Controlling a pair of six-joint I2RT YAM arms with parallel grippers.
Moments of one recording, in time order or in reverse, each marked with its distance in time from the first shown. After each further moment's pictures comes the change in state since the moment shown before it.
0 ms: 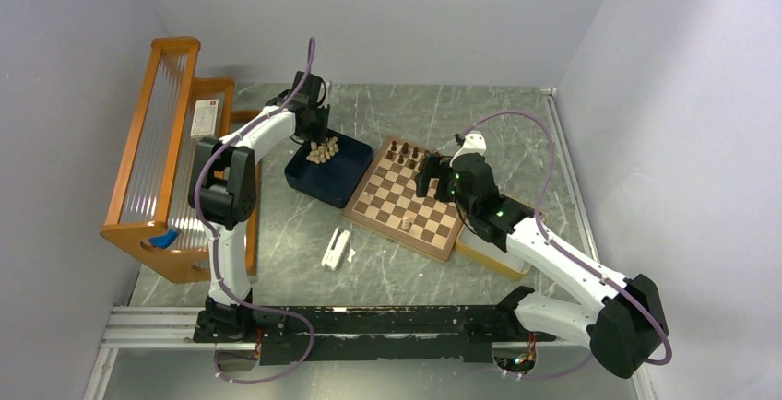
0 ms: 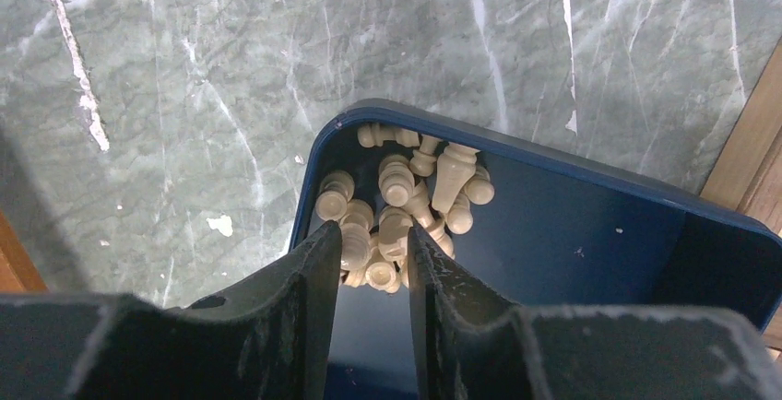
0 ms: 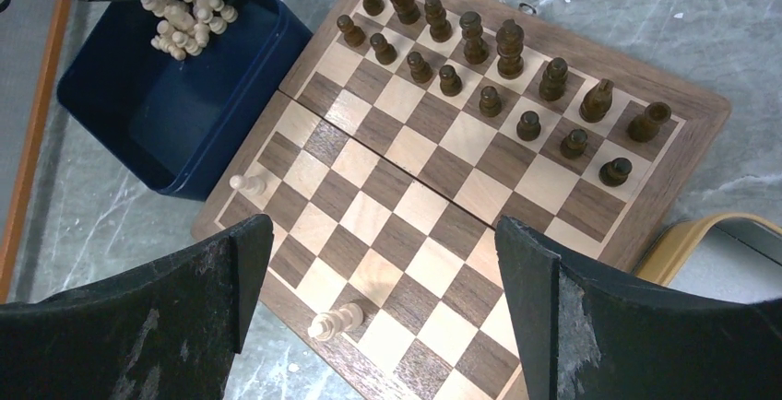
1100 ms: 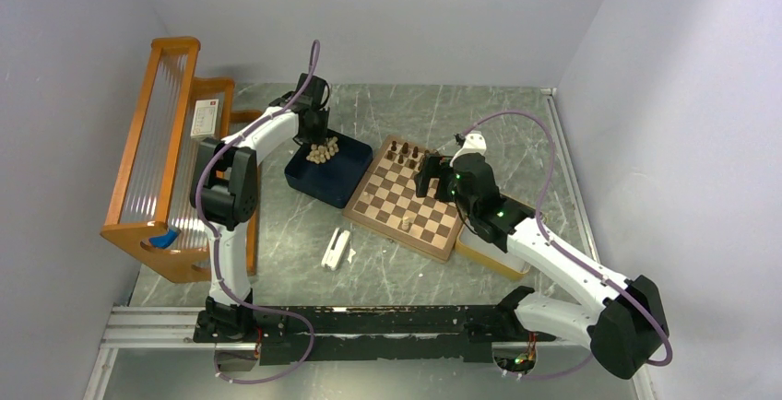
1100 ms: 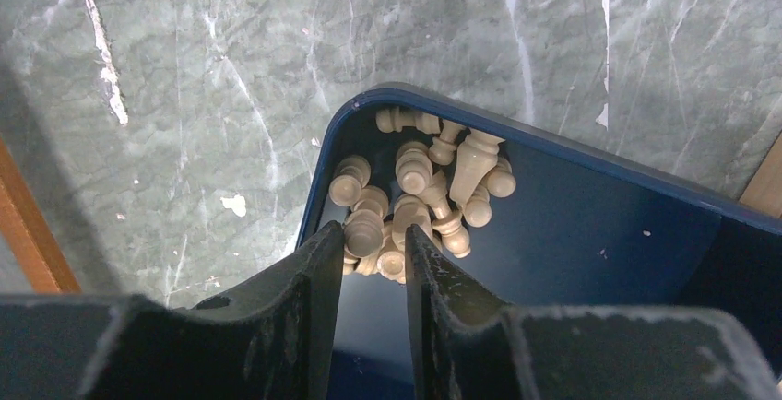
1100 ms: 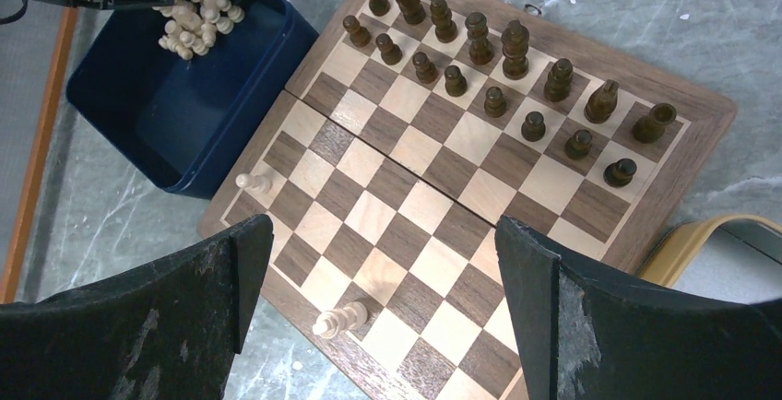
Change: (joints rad) left arm -0.021 0.000 0.000 -0.030 -0.080 -0.016; right arm 0.000 -0.005 0.000 0.000 -0.010 0.003
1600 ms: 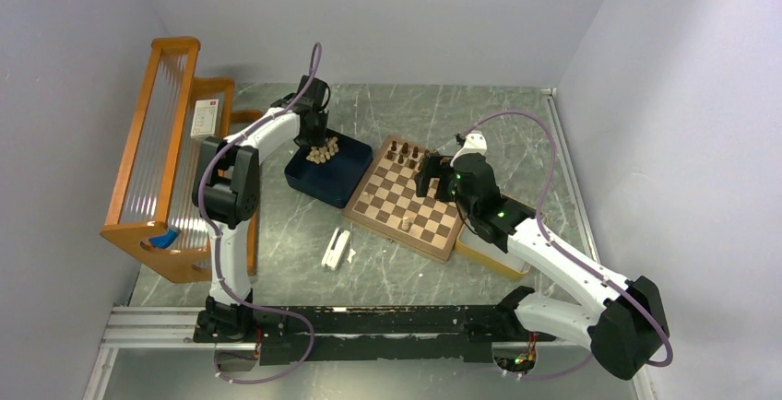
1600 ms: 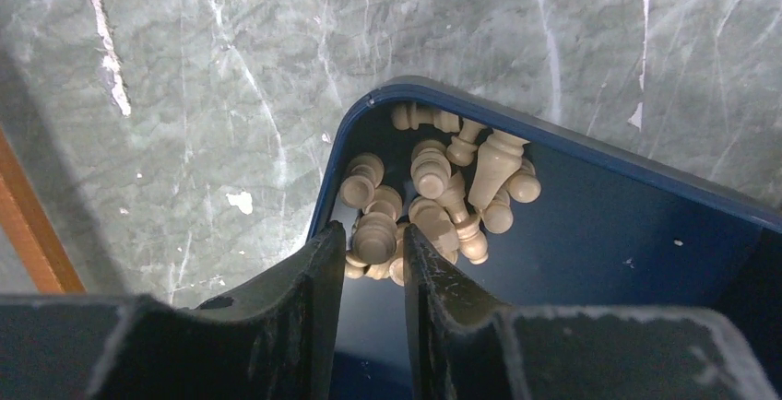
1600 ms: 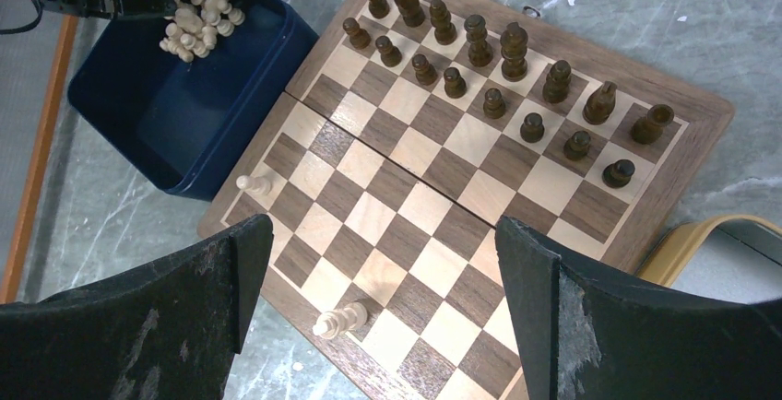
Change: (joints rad) left arm 0.000 0.015 0.000 -0.007 -0.030 -0.002; right arm 0.000 -0.006 0.000 0.000 0.003 0.000
